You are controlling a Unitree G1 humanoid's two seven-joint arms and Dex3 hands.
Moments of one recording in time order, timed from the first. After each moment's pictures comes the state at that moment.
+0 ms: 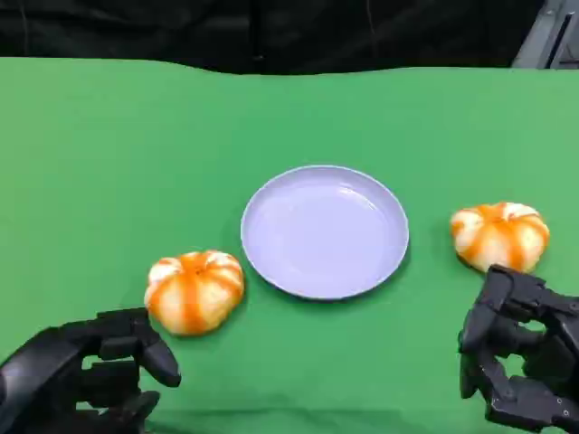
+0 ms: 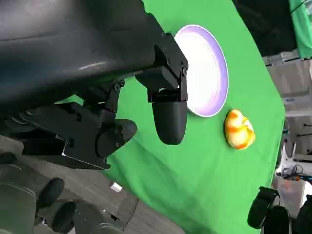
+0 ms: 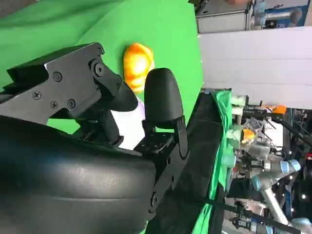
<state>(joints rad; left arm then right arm) 0.31 0.43 0.13 -0.47 -0.28 0.30 -0.54 0.31 -0.13 0.02 -0.45 0.18 -0.02 0.30</state>
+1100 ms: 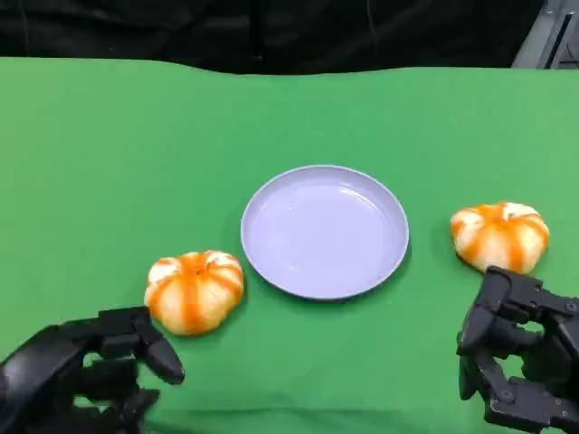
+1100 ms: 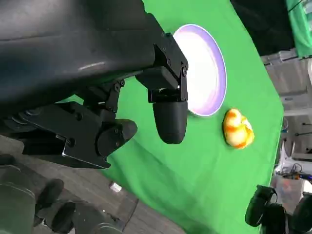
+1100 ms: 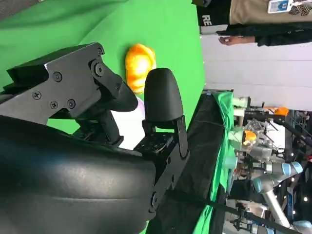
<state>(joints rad) 0.31 0.42 0.12 -0.46 -0.17 0.18 -0.48 0.31 -0.13 0.02 -0.45 0.17 -0.02 0.30</state>
